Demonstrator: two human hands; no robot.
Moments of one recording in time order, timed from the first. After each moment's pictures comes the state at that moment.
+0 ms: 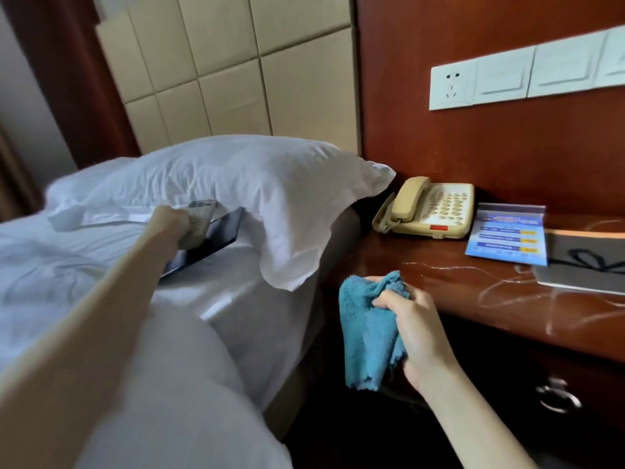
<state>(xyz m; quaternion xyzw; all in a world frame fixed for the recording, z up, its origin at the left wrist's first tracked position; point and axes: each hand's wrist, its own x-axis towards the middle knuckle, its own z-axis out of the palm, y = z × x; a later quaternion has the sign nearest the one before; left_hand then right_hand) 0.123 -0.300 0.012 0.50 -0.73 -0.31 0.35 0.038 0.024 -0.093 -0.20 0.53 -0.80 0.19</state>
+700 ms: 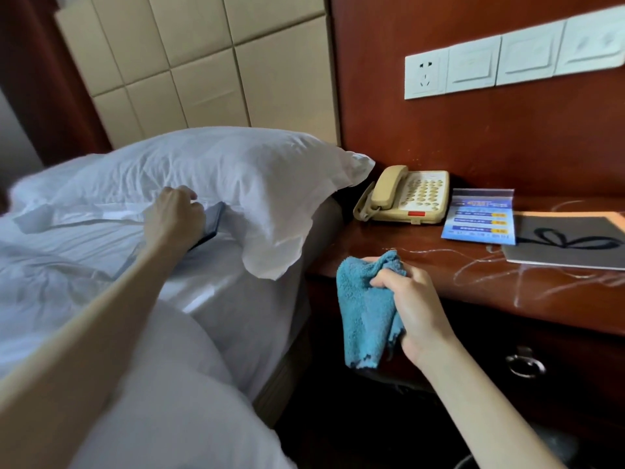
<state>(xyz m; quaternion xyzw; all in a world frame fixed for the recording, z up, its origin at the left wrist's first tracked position) 0.111 -0.258 0.002 0.38 -0.84 -0.04 0.38 0.029 0.041 -0.090 -0.20 0.54 -0.80 0.17</state>
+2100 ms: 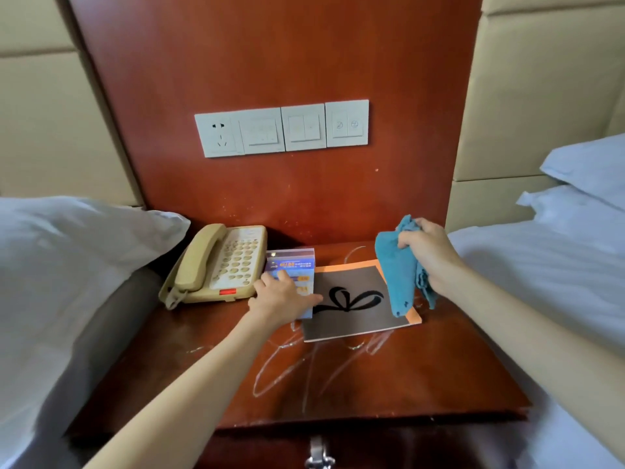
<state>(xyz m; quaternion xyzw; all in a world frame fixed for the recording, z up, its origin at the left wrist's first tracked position) -0.167 0.054 -0.047 0.16 -0.98 -0.15 0.00 -0.193 0.281 0.008 0.02 0.77 -0.63 -0.07</state>
